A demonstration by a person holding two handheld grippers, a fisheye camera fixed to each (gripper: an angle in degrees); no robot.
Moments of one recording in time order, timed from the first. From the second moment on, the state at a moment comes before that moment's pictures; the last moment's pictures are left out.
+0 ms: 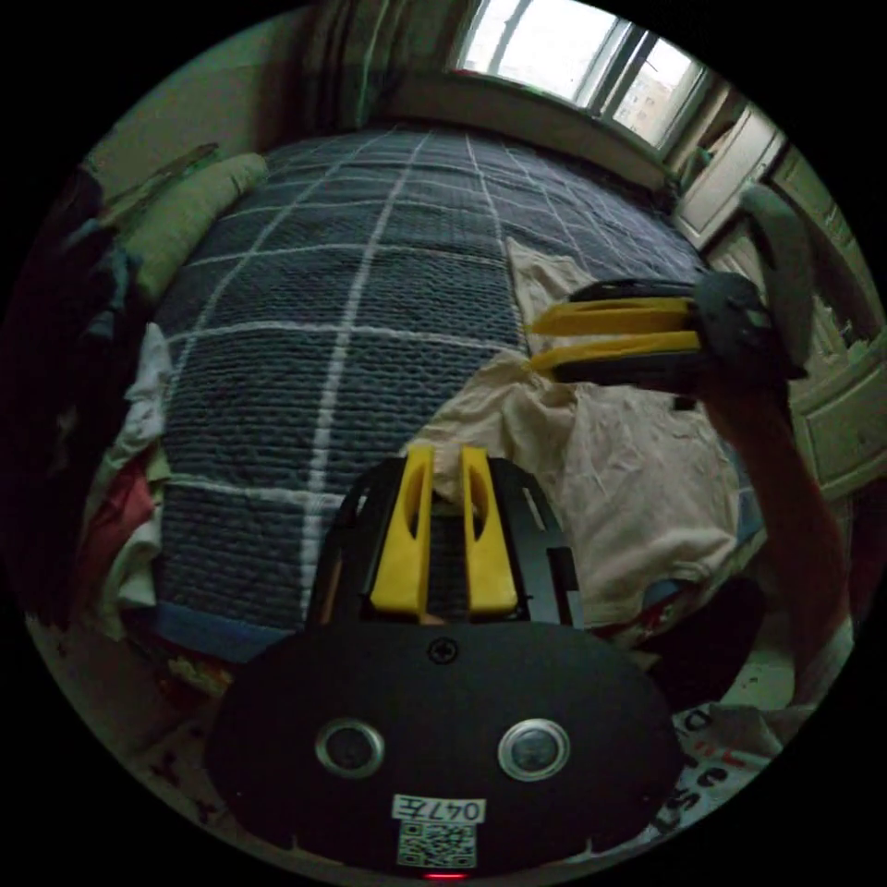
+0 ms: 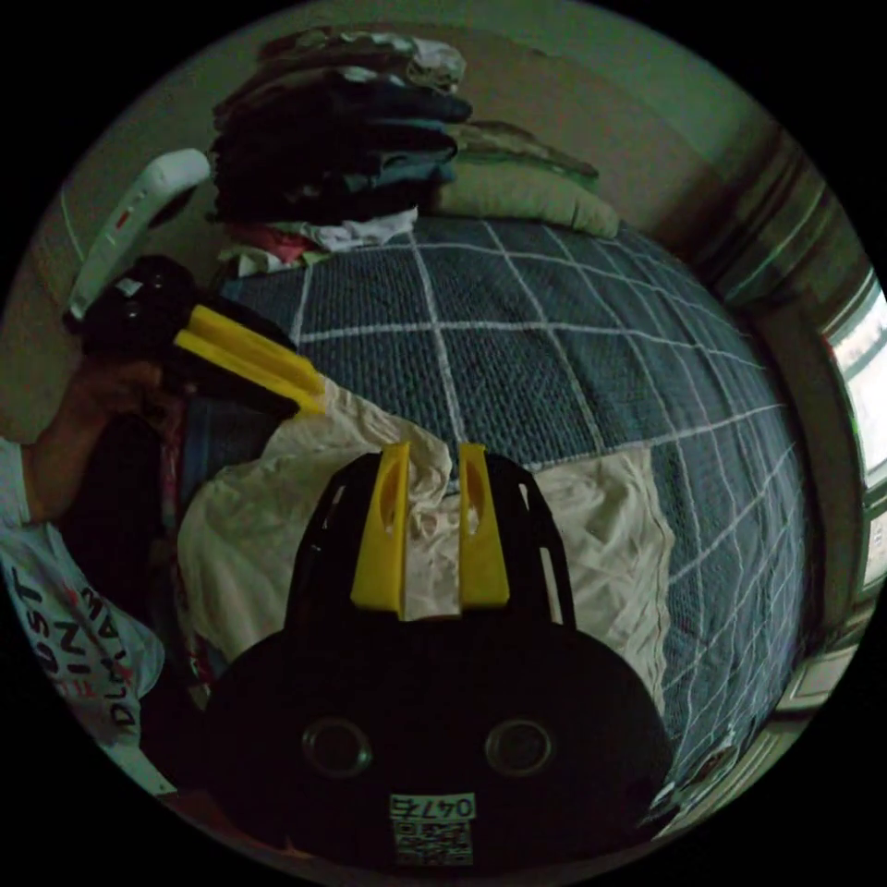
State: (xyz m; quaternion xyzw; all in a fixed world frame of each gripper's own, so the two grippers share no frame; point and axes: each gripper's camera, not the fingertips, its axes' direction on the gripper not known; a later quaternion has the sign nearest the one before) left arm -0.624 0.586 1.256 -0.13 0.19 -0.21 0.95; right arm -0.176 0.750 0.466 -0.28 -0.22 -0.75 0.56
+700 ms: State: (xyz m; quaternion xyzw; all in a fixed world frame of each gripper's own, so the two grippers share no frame) left arm -0.640 0.603 1.289 -0.15 0.12 -0.24 0.95; right arm -0.154 0.804 0.530 -0.24 -0.27 -0.73 0.58
